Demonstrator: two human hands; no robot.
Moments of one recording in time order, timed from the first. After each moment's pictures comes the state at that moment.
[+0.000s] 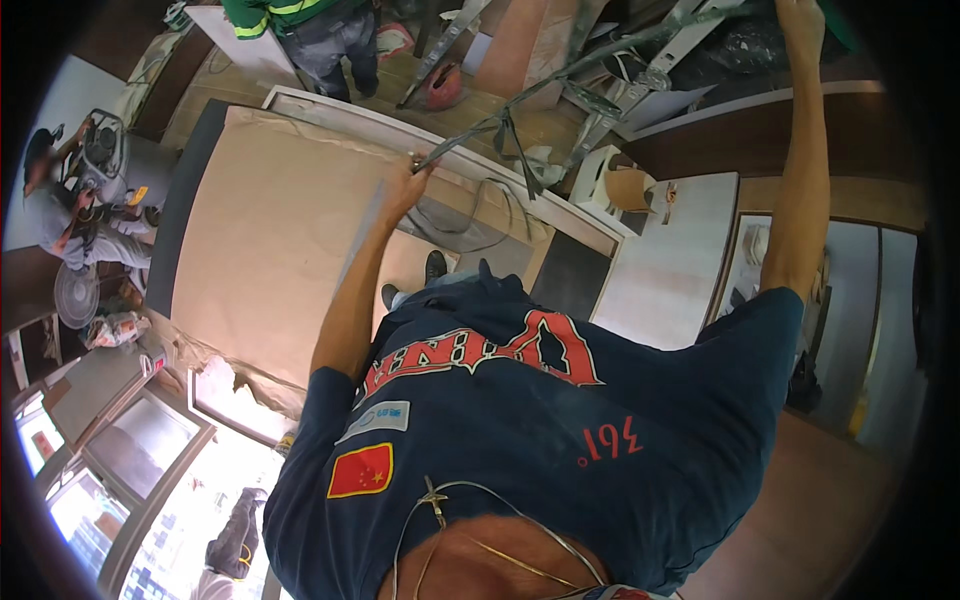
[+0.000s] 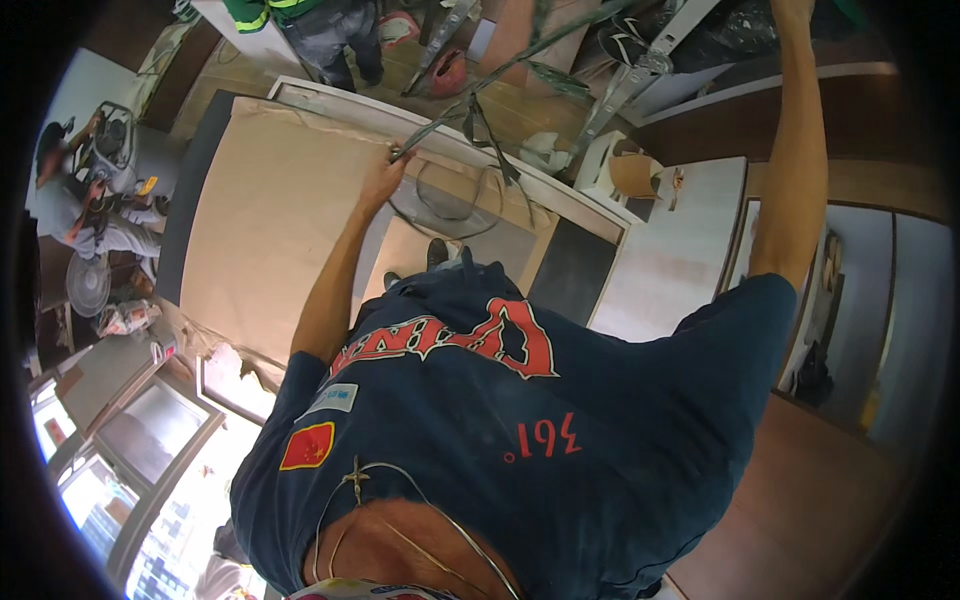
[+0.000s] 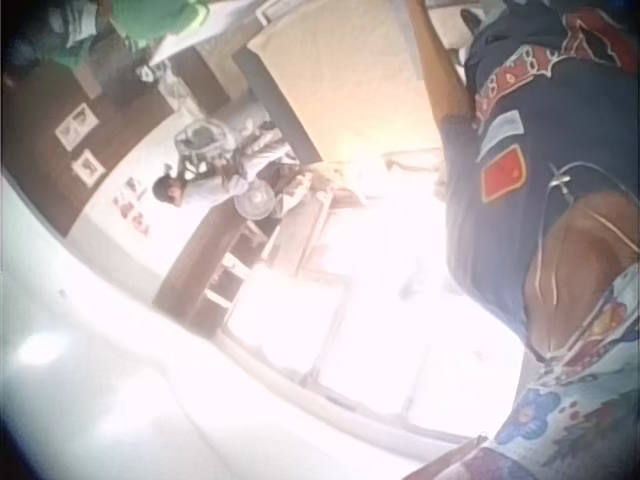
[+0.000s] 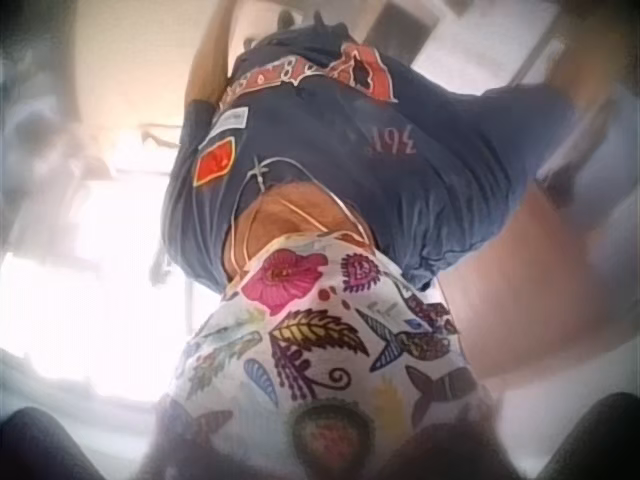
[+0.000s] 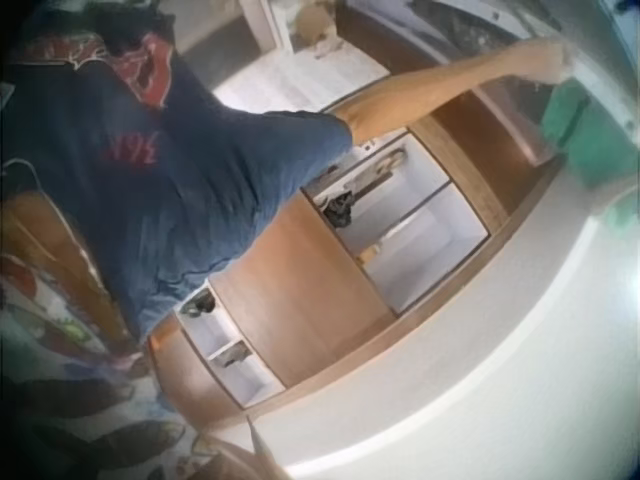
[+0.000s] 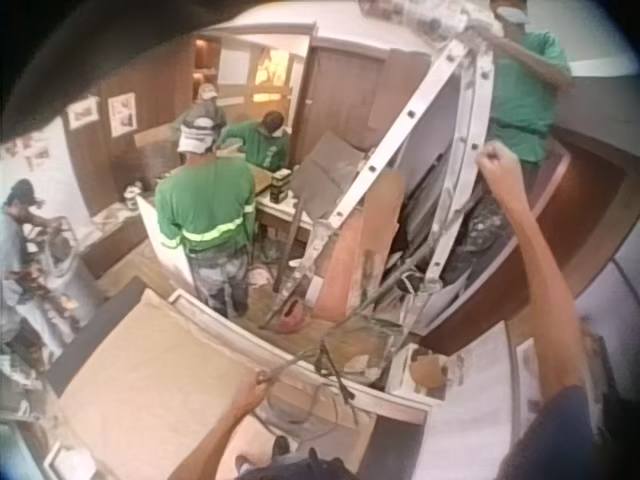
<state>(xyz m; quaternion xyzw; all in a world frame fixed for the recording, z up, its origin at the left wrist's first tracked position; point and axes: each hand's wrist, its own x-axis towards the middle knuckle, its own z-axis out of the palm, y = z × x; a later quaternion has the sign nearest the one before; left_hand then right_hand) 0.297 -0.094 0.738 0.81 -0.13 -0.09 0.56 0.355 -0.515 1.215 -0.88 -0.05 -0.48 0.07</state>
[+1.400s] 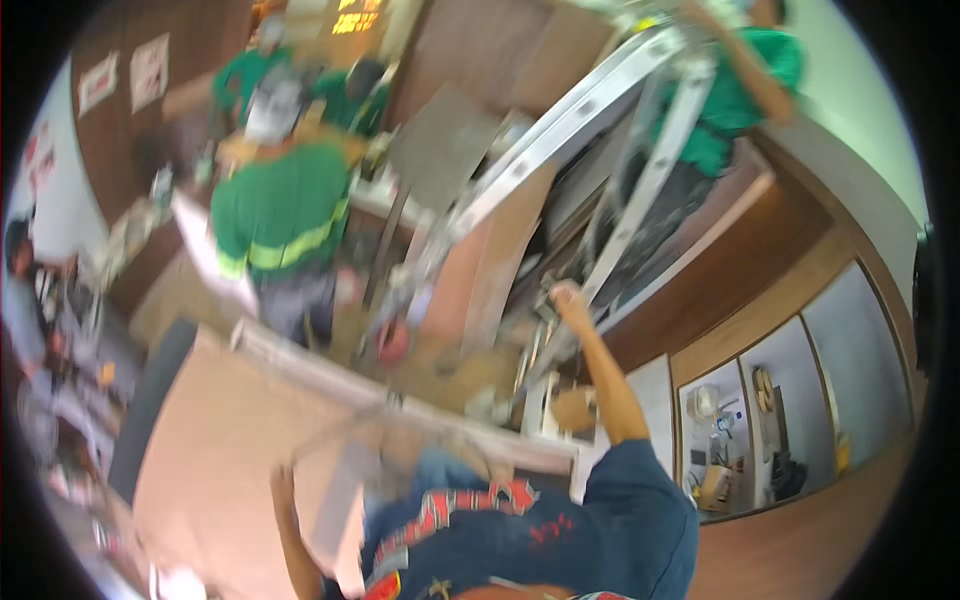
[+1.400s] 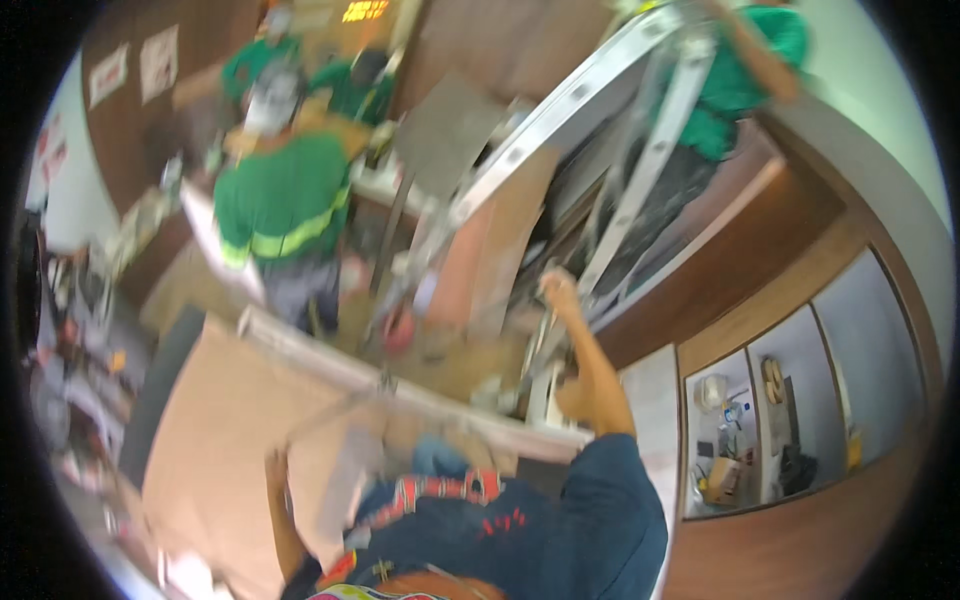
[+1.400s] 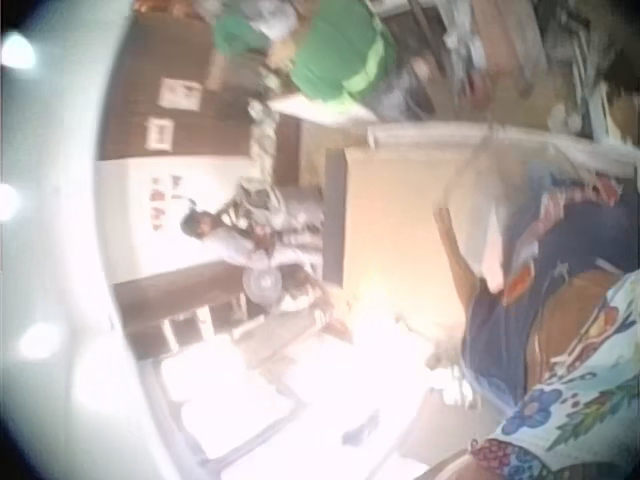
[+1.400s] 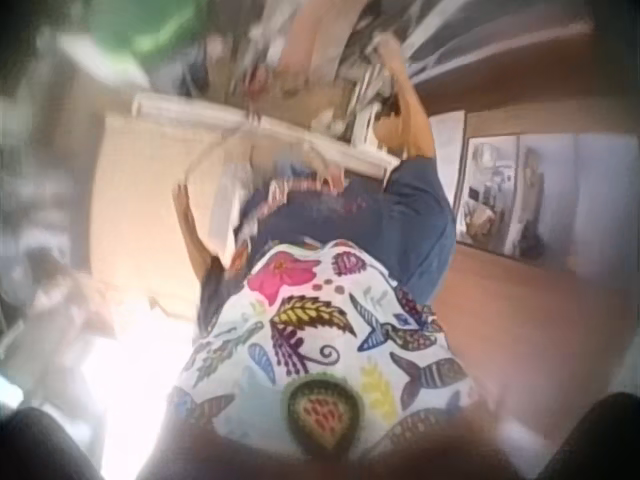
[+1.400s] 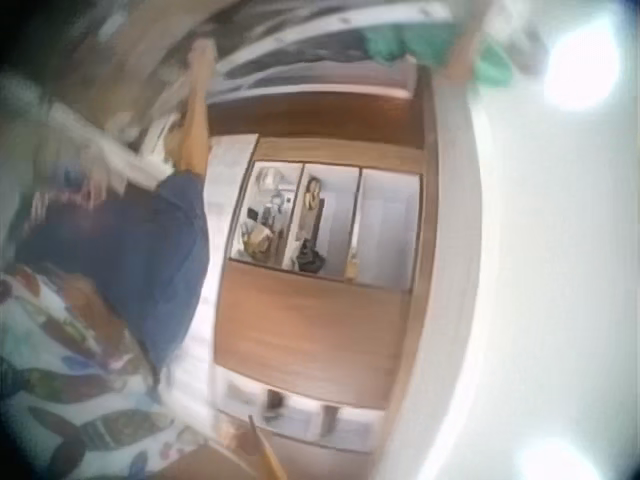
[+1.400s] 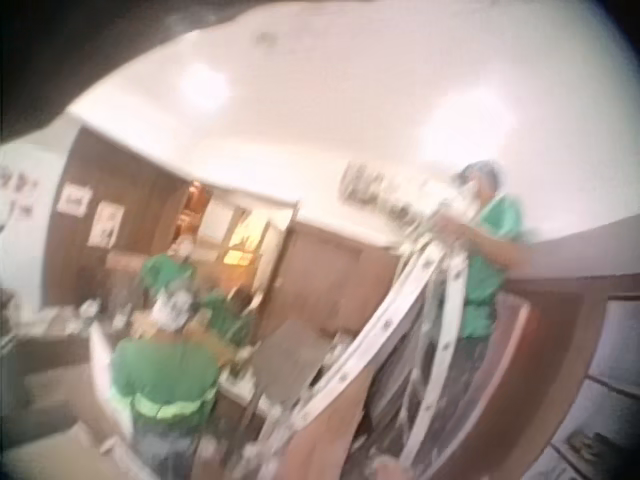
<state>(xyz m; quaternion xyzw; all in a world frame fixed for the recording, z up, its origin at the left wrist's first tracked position) 0.332 0.189 0.516 0.88 0.10 -0.12 0.45 0.467 -0.572 0.921 -0.91 0.04 -0.23 0.35</state>
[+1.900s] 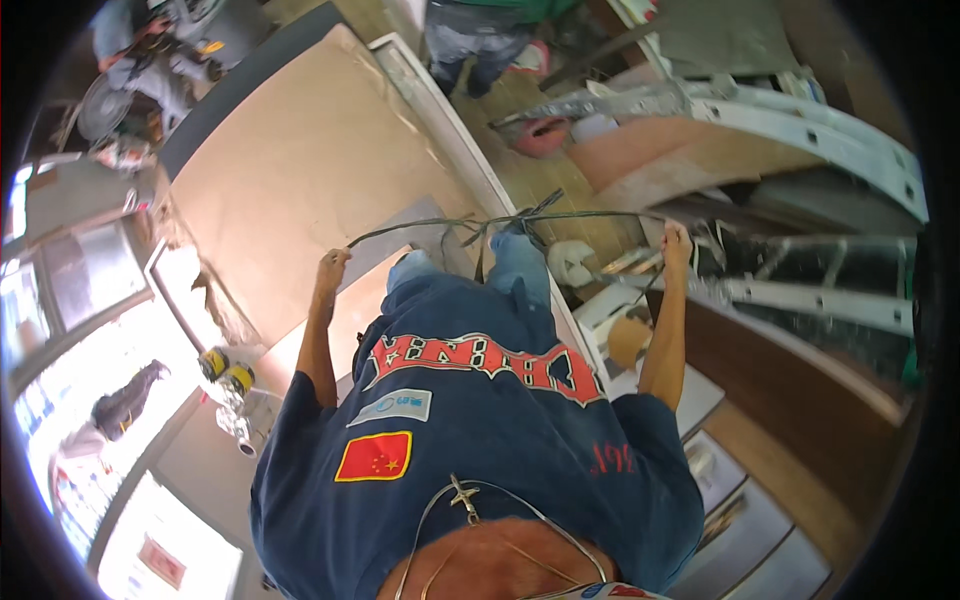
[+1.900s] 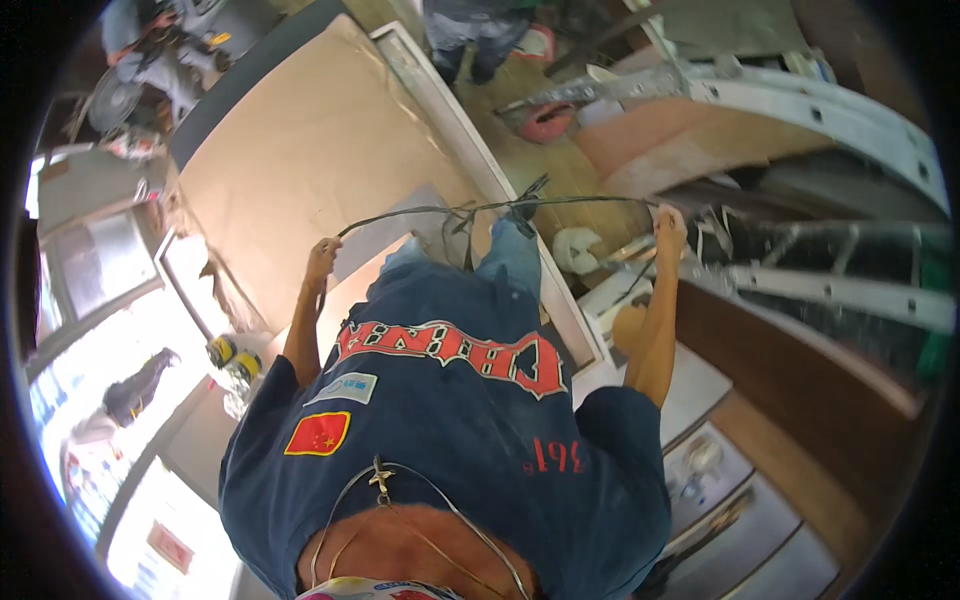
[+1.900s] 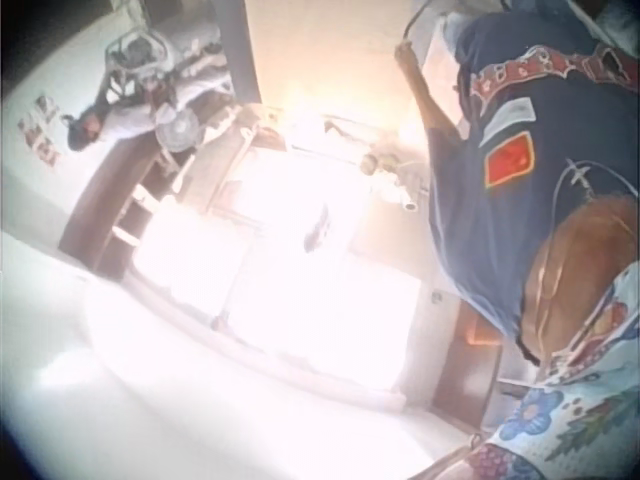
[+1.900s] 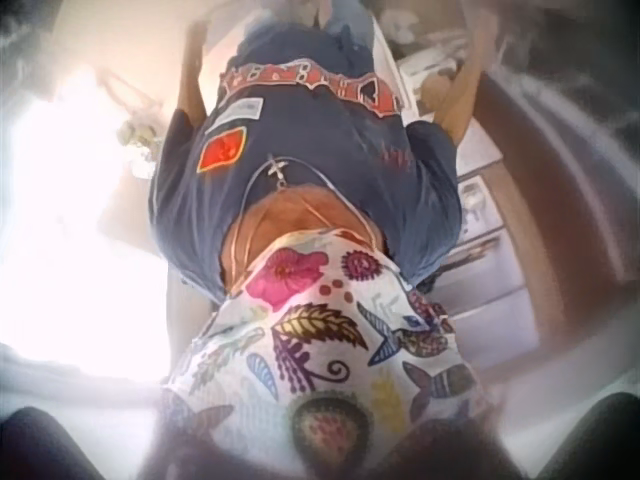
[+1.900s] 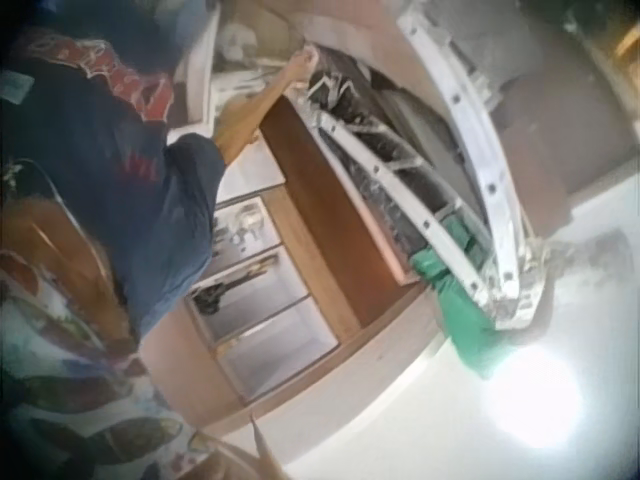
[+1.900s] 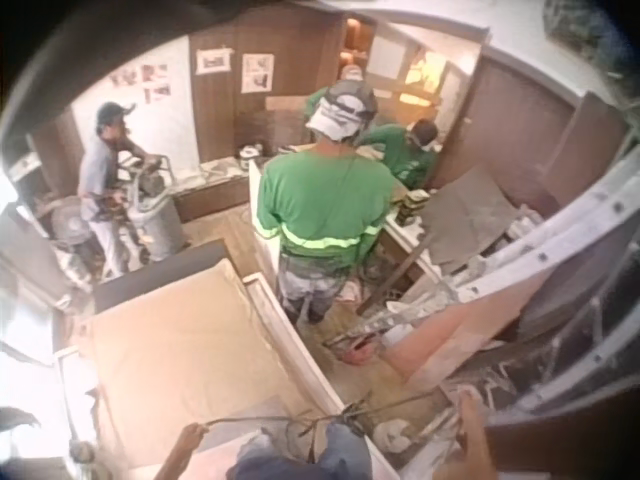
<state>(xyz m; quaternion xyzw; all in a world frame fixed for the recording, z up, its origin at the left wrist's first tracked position) 0.269 0.080 0.562 0.74 0.36 -0.13 0.55 0.535 -0.600 0.734 -0.84 0.17 0.00 0.51</state>
